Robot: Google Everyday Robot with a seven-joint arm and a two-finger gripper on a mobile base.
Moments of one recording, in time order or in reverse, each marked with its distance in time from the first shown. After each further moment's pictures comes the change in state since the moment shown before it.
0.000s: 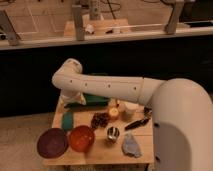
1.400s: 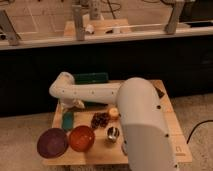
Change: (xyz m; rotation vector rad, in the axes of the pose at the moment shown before) arm 0.027 -0.002 0.122 -0.116 -0.051 -0.071
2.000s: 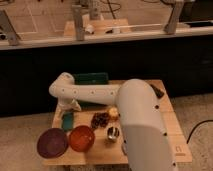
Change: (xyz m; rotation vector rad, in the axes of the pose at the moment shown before) arm -0.014 -0.024 0.009 0.091 -0.063 -0.054
